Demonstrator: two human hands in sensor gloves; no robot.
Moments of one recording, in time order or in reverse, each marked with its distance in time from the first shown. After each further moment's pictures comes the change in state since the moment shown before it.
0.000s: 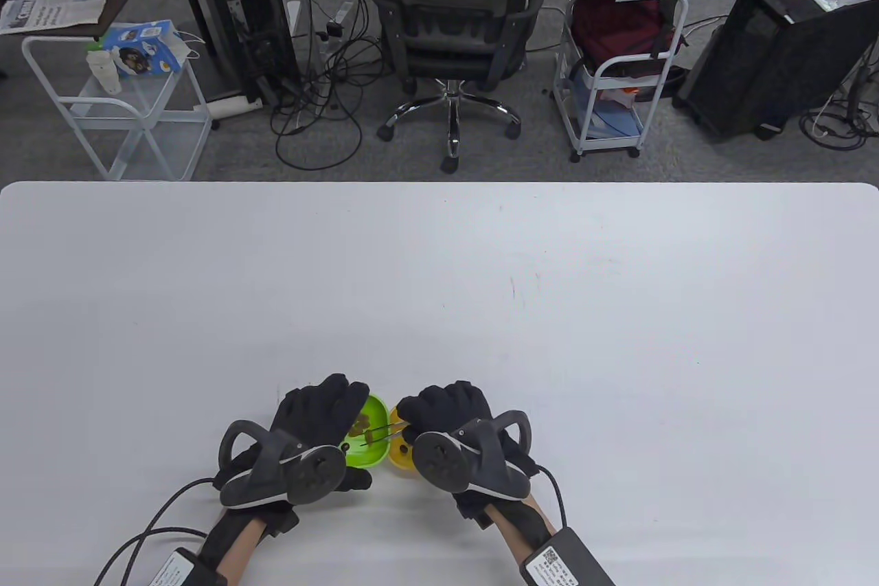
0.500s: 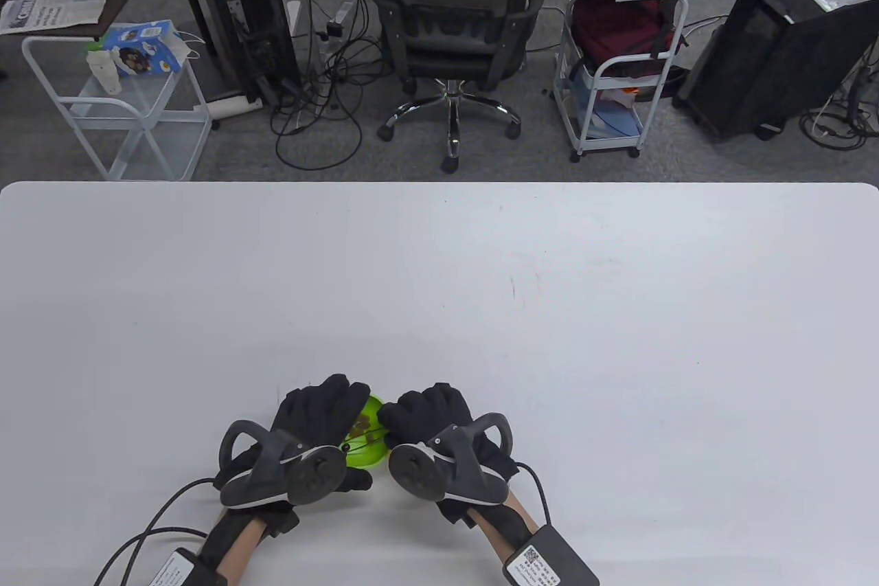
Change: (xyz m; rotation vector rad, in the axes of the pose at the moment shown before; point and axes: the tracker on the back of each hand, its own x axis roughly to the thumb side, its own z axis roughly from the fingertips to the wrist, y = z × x) left_hand 0.001 0.000 0.000 -0.001 -0.004 0.001; right_hand 0.018 0.012 -0.006 -0.005 -0.058 0.049
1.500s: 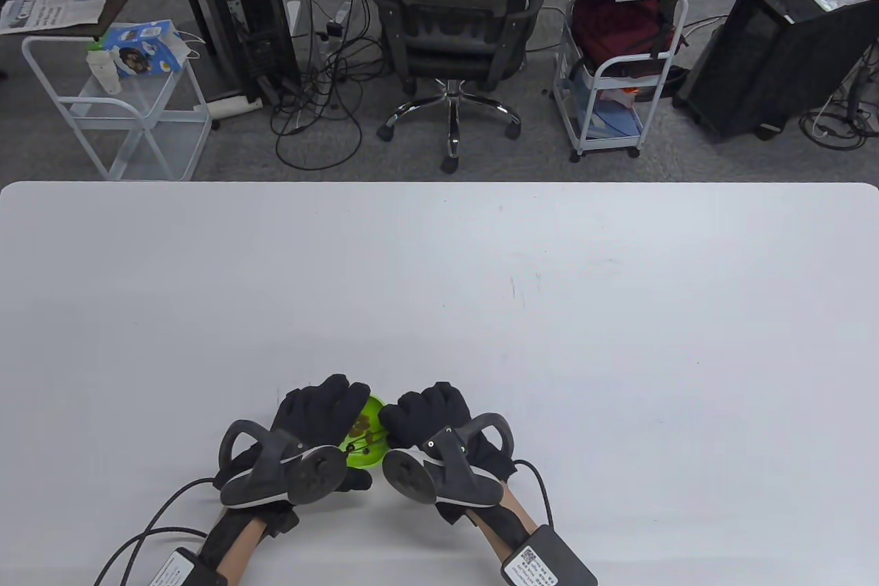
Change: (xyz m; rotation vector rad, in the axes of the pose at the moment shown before) left_hand 0.000 0.000 0.000 -0.005 -0.001 -0.004; right_hand 0.003 -0.002 0.000 0.022 -0.018 0.089
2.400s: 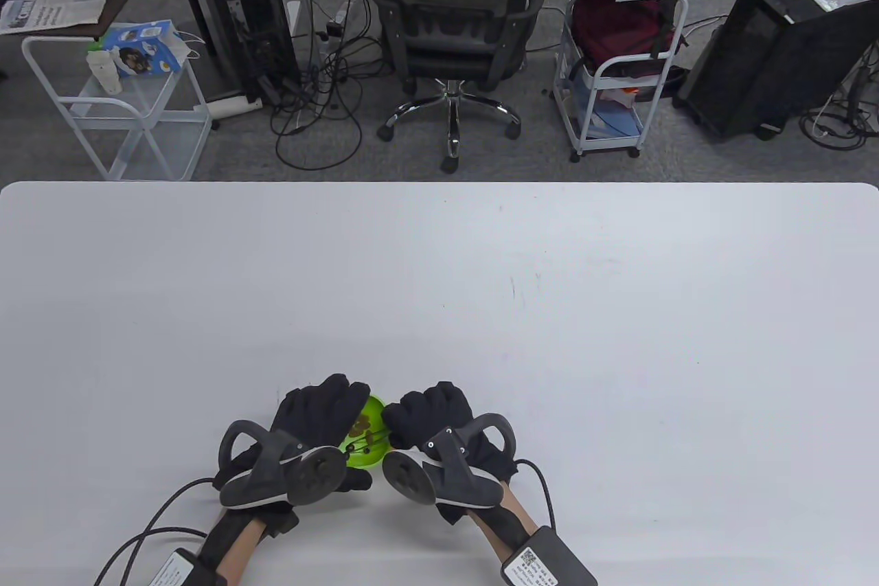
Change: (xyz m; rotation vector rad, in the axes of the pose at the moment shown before) left_hand 0.000 0.000 0.000 0.007 0.000 -0.001; right_hand 0.000 -0.001 0.001 0.001 0.004 0.028
